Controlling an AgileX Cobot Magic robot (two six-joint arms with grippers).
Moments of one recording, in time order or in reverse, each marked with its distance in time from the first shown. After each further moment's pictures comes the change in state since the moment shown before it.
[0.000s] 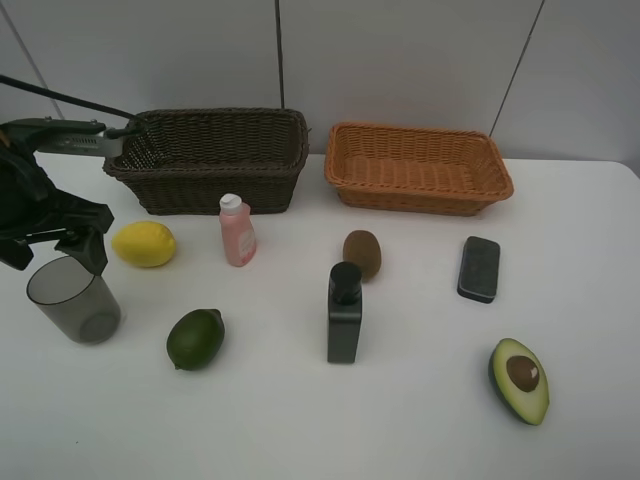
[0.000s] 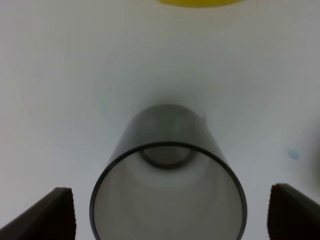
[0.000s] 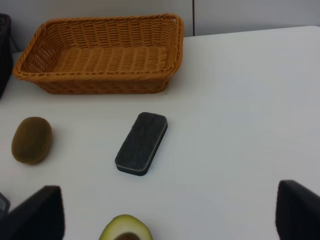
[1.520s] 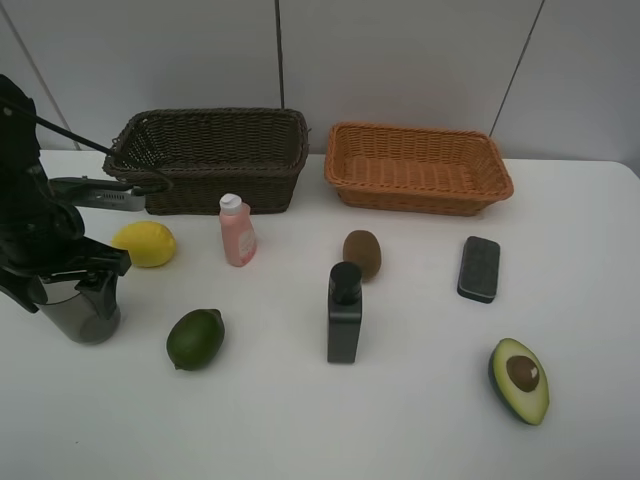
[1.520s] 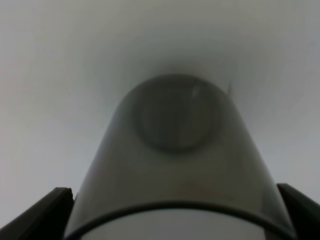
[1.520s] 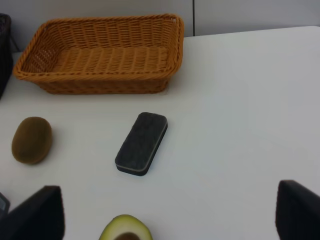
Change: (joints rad) left arm 0.000 0.218 -0.001 0.007 0.006 0.000; right arm 0.000 0.000 0.000 0.000 0.000 -0.001
